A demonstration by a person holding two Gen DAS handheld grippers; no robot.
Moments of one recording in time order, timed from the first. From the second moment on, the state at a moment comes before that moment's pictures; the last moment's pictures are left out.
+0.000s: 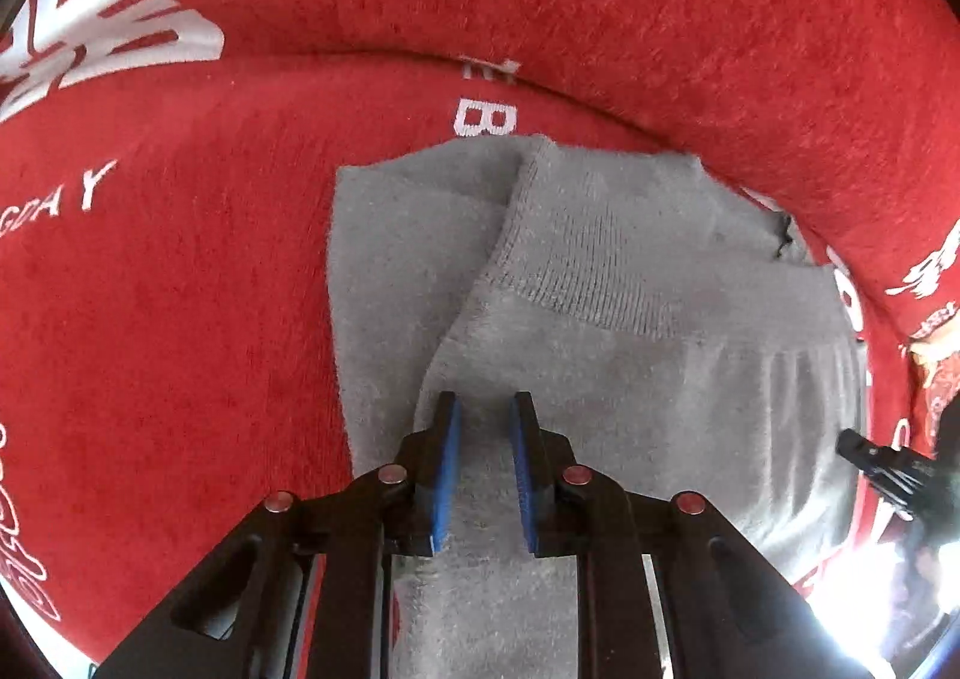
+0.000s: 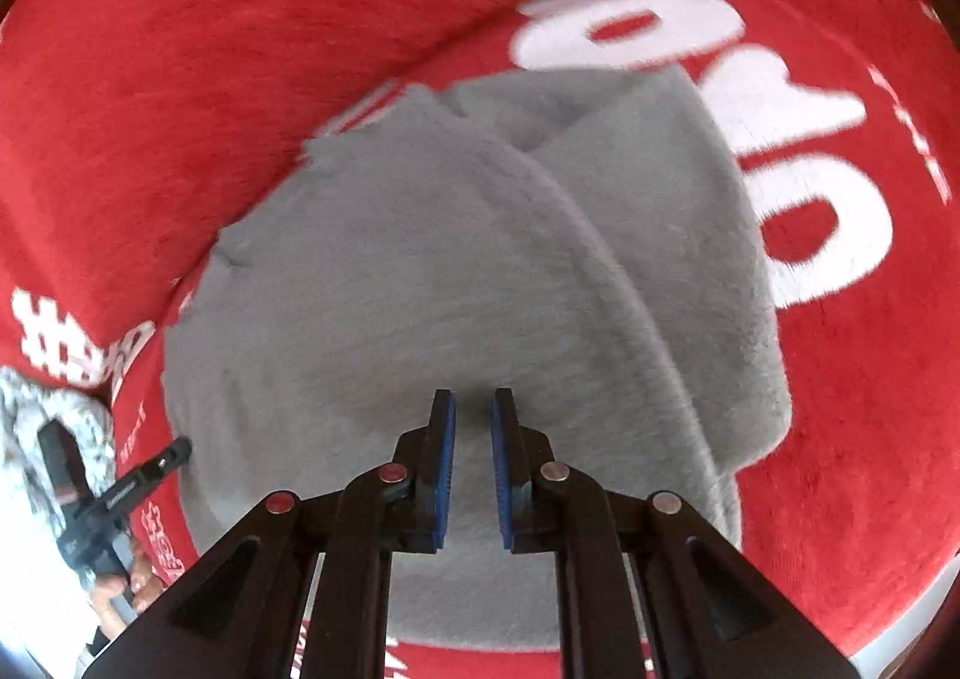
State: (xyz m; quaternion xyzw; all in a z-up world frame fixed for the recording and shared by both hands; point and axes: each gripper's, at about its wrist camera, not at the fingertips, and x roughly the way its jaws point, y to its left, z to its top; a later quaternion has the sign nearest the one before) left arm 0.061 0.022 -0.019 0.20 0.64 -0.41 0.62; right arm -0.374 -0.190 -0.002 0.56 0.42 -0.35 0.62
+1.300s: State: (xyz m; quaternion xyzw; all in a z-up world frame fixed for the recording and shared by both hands) left arm -0.005 0.085 0.017 0.31 0.64 -0.34 0.61; right arm -0.334 -0.050 0.028 0.58 0.49 -0.26 0.60
